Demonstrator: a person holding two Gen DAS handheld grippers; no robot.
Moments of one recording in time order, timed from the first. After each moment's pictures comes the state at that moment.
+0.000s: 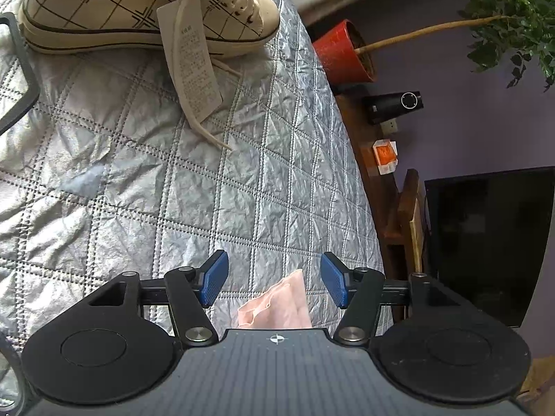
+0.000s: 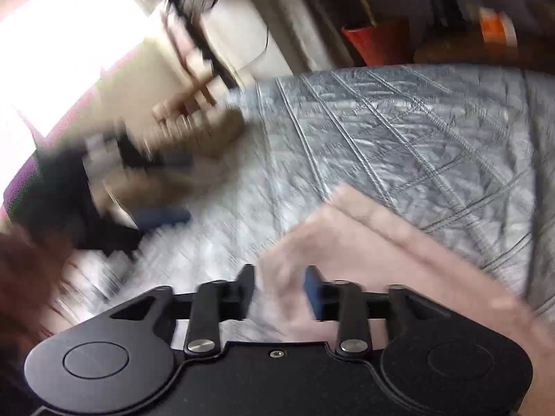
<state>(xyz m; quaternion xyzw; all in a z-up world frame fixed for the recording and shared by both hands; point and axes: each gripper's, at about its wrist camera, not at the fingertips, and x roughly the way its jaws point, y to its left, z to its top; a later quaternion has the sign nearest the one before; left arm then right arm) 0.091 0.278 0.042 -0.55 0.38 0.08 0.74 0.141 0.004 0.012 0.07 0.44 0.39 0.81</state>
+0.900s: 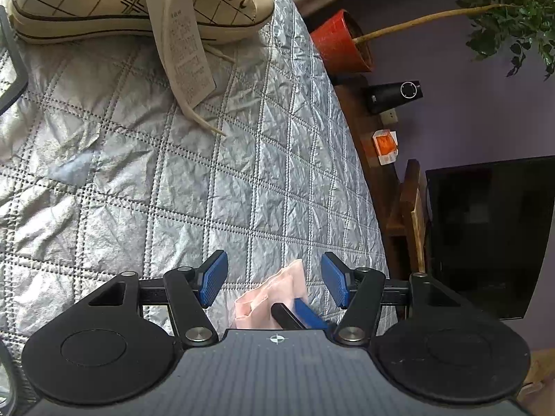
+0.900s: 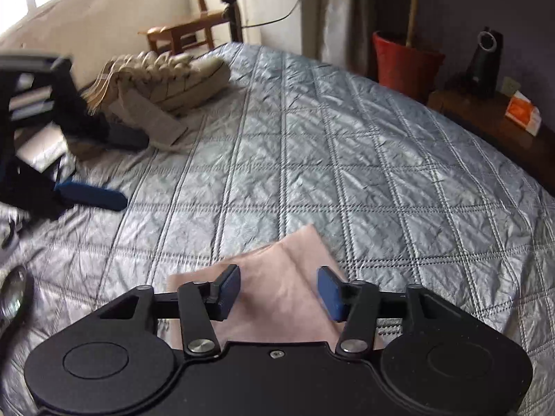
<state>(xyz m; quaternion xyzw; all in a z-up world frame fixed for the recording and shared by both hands) 0.094 0.267 0.039 -0.55 0.39 0.07 0.74 0.187 0.078 0.005 -0.17 0.42 0.38 0.81</state>
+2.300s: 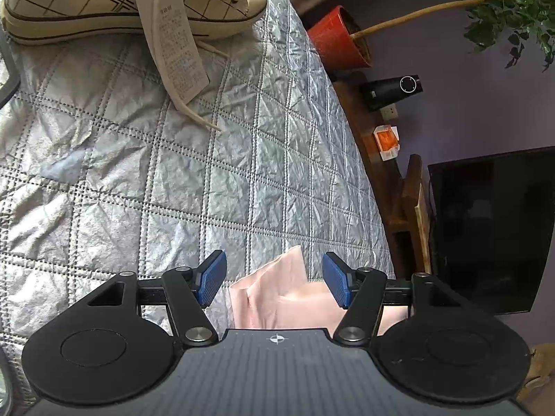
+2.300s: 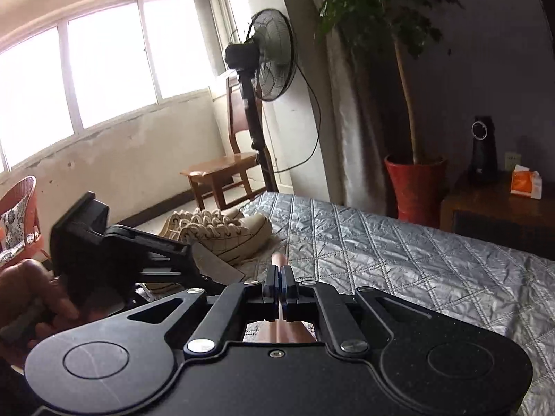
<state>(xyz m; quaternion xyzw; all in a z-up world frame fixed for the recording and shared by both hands) 0.097 0.257 0.040 -0.53 0.40 0.07 0.75 0.163 0.017 0.081 0.02 0.25 0.45 0.86</state>
